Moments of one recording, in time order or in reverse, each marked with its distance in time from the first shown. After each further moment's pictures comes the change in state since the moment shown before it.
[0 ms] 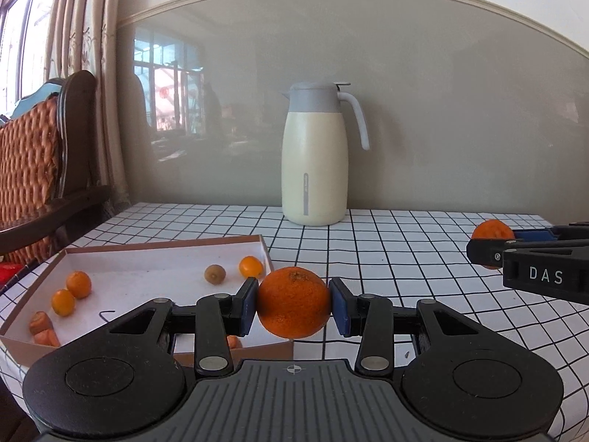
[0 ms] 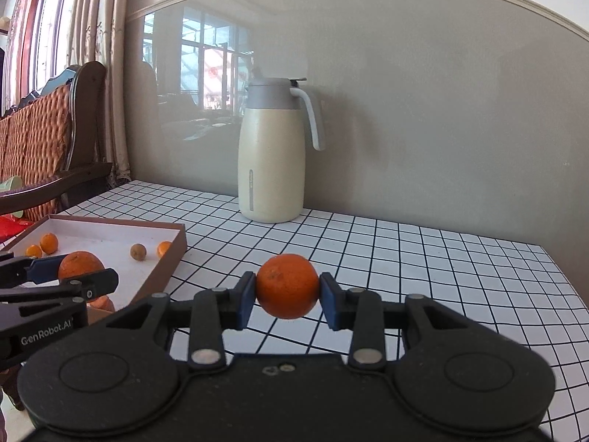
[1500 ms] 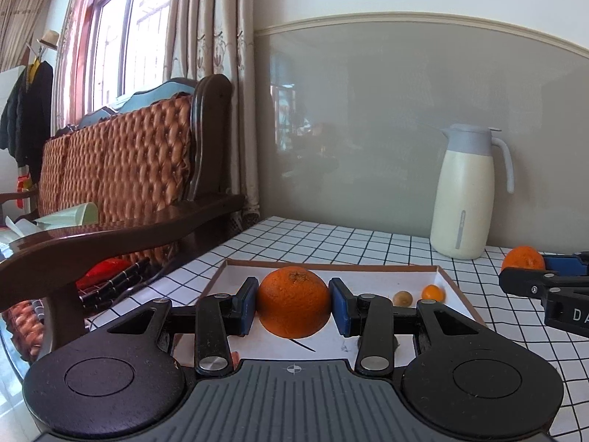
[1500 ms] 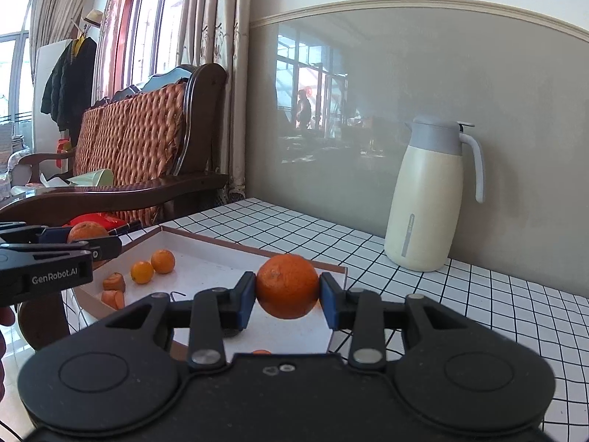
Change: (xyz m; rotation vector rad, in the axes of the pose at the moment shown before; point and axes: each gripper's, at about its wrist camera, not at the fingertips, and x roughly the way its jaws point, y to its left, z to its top) left arm -0.022 0.160 0.001 -0.110 -0.070 0.281; right arm 0.022 0.137 0.029 -0.134 -0.076 0.268
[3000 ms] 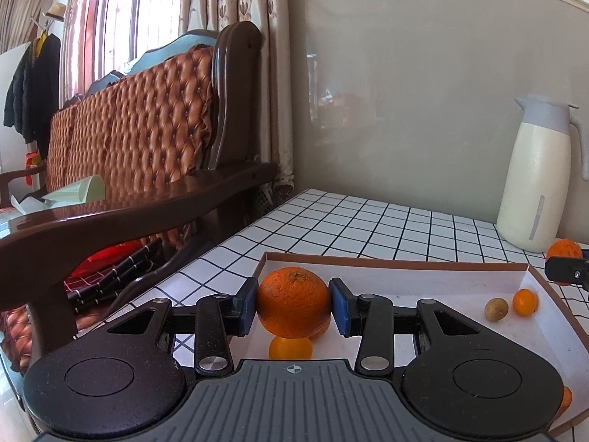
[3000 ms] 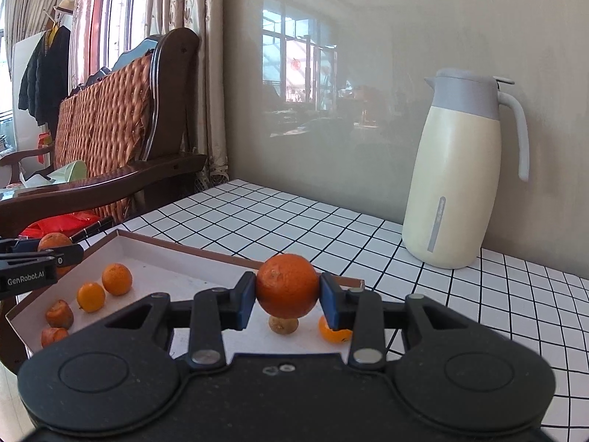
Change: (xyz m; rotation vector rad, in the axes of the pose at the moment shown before) left arm 0.123 0.042 0.004 -0.018 0.109 0.057; right arm 0.110 -0.014 0.012 0.062 0.099 -0.015
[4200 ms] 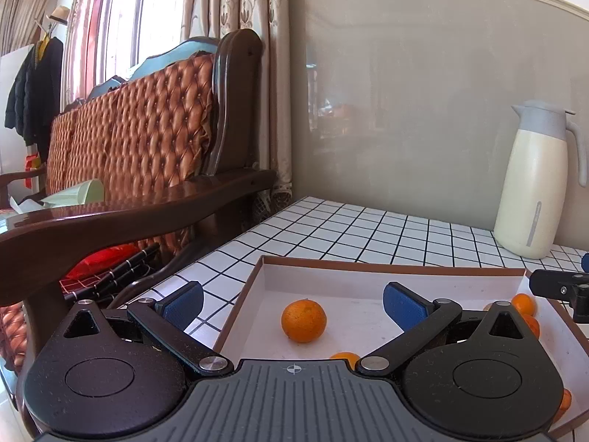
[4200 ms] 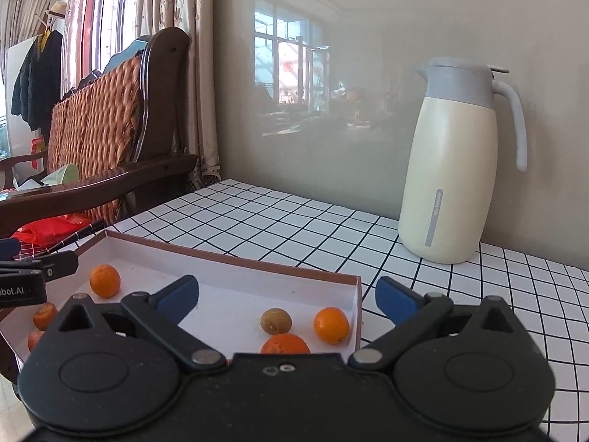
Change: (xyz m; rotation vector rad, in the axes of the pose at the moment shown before) left arm -0.005 0.000 -0.008 -0.009 -0.042 -0.010; right arm 0.009 -0.002 -0.006 0.015 -0.015 -0.015
